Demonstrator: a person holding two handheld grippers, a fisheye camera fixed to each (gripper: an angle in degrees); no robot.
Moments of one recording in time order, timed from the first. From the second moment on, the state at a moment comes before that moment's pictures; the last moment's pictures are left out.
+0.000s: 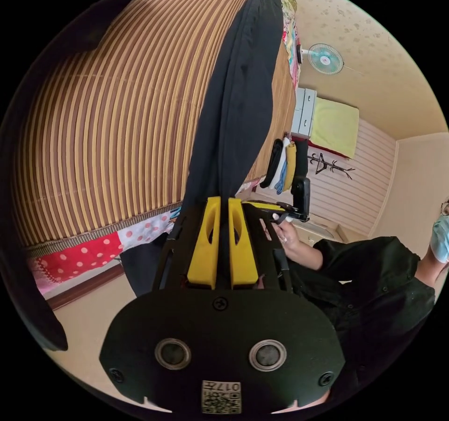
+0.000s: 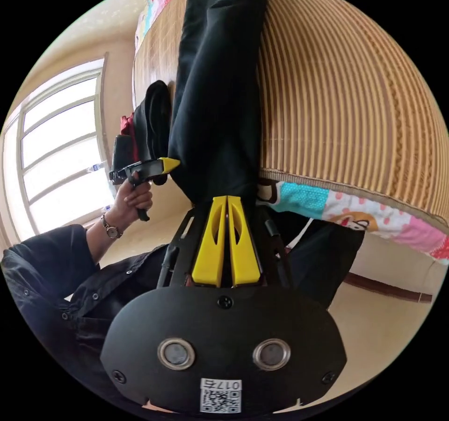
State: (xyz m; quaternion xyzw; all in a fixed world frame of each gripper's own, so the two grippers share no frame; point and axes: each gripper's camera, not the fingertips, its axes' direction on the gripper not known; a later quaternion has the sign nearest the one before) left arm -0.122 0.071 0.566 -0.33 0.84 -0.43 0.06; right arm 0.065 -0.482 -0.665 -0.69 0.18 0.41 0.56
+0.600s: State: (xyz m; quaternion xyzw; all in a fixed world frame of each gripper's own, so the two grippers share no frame) left arm -0.162 0.067 0.583 -0.31 0.84 -0.44 0.11; right arm 0.075 -0.522 -0.666 -0.78 0.11 0.33 0.51
